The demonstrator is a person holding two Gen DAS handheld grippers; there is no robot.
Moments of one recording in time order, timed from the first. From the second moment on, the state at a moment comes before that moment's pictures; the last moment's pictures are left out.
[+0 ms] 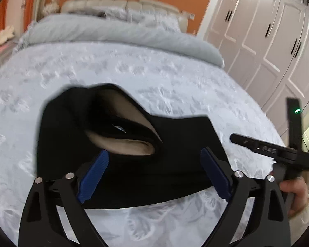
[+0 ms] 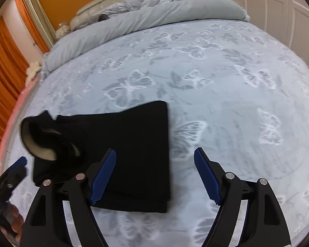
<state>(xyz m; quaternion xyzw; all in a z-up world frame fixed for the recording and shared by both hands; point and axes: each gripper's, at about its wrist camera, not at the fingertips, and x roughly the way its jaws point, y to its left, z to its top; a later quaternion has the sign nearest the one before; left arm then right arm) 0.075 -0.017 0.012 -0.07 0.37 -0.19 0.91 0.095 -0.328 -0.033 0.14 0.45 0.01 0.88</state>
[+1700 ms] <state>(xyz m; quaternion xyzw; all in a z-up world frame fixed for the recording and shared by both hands) 0.123 0.043 -0.046 -0.15 0.46 -0.07 0.87 0.135 -0.280 -0.074 0.14 0.50 0.10 0.85</state>
